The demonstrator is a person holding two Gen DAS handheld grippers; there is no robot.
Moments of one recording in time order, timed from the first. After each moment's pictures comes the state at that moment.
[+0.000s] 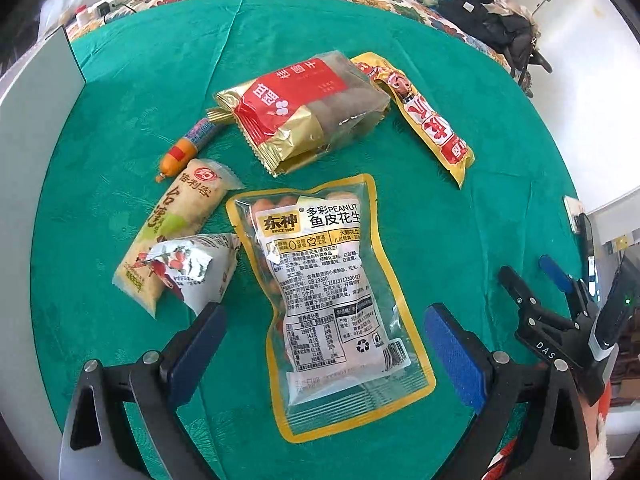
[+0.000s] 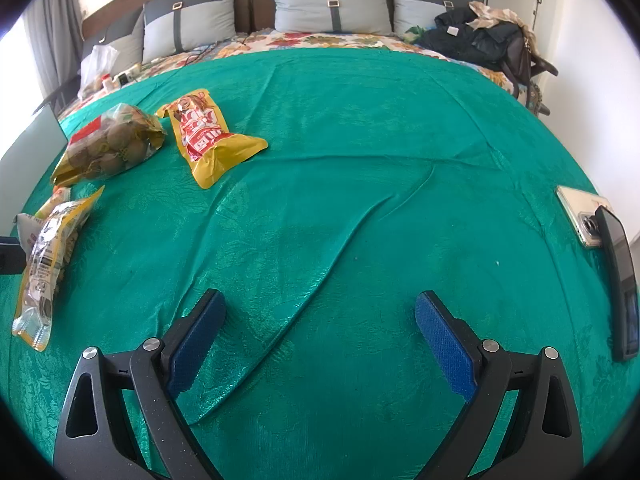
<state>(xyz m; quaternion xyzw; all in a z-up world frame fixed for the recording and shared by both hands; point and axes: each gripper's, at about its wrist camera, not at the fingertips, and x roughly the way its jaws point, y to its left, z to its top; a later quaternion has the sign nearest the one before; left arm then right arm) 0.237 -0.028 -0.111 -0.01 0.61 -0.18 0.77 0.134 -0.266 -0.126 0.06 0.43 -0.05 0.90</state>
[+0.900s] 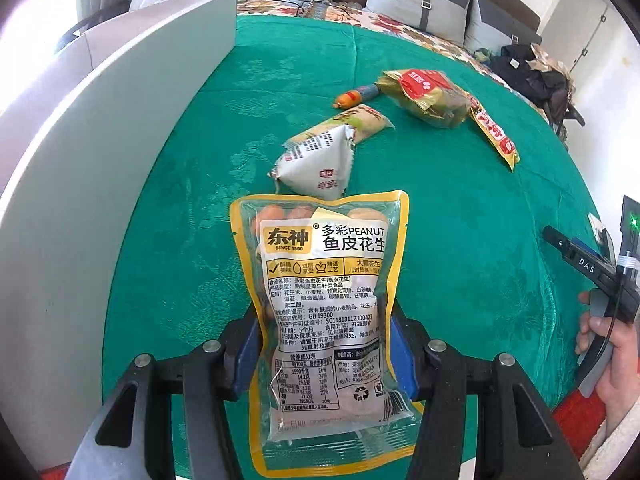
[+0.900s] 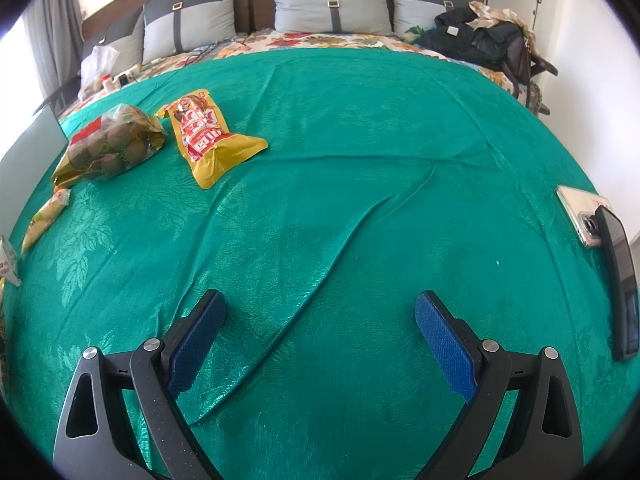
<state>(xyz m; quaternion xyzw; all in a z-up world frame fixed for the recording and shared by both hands) 0.111 0.092 -0.116 -0.06 0.52 -0.09 0.84 0.133 -0.263 -0.126 0.06 0.43 -0.05 0.90</state>
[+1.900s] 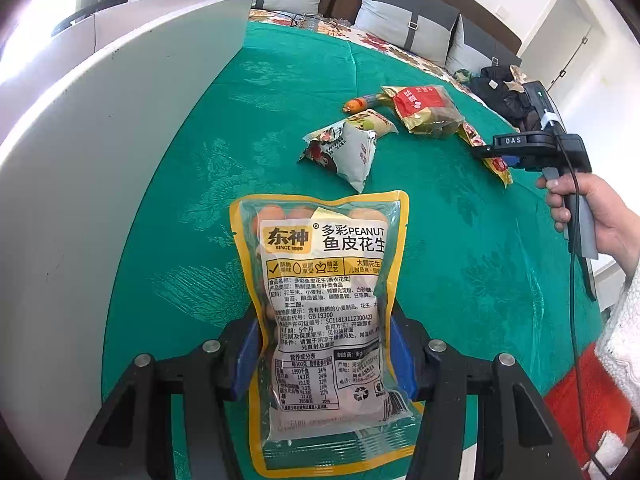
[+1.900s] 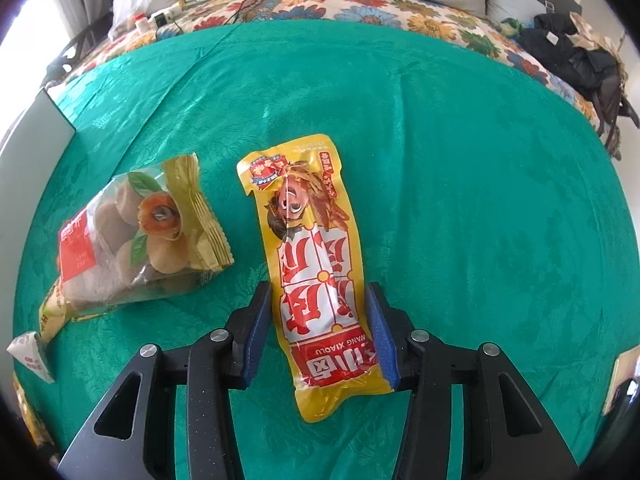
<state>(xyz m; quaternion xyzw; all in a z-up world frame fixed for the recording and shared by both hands) 0.094 0.123 -0.126 -0.10 0.50 -0.13 0.85 0.291 -0.193 -0.107 0.03 0.53 0.06 0.84</state>
